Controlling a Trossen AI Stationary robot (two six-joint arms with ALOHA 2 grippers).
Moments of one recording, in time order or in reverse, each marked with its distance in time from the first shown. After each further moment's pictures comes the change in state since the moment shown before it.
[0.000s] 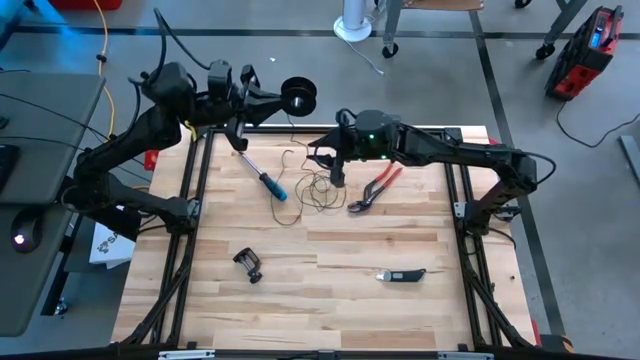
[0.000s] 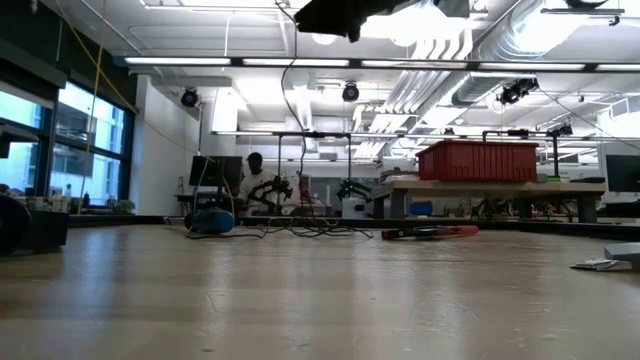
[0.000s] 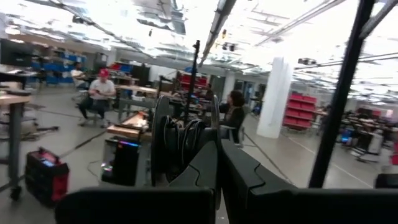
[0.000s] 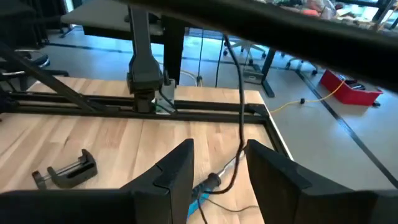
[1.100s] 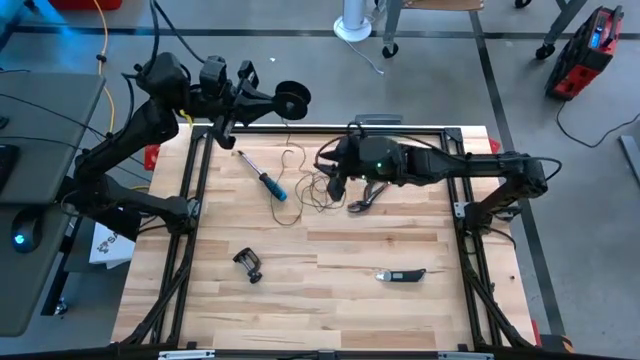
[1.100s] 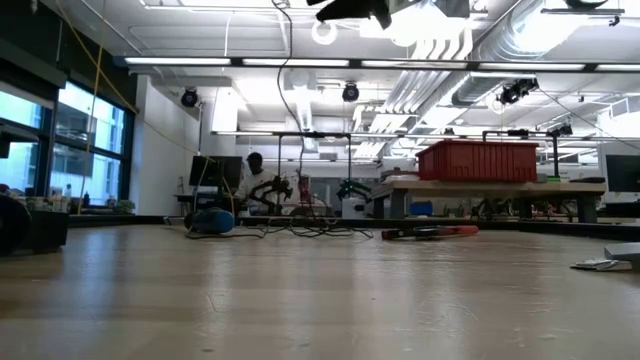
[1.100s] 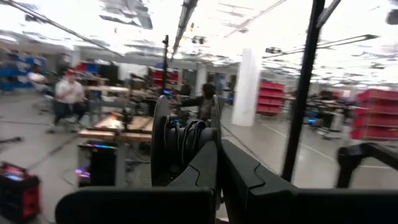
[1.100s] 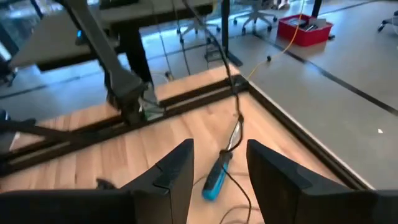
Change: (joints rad) left arm 0.110 -0.009 0.000 0.005 0.245 0.017; right arm 0.178 -0.062 0.001 -0.131 0.392 0.409
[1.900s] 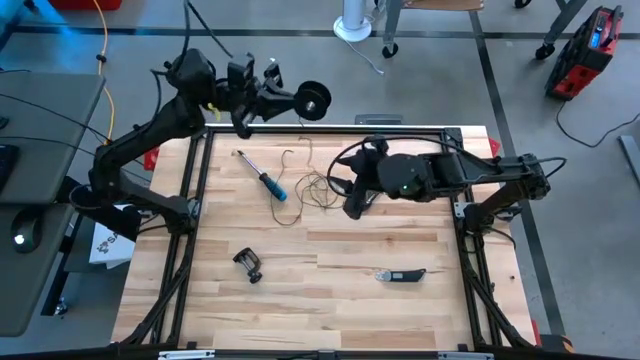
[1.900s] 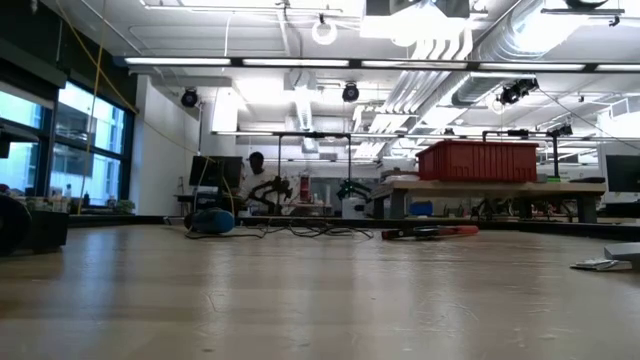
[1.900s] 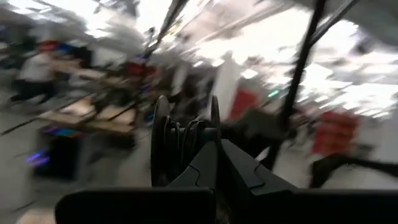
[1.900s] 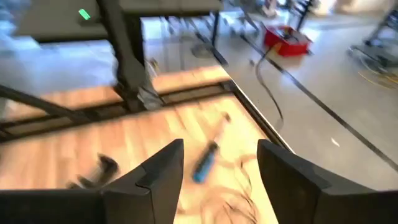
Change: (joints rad) left arm 0.040 0.120 0.000 0.147 0.110 -0.192; right arm 0.225 -0.005 0.314 -0.448 0.274 -0.031
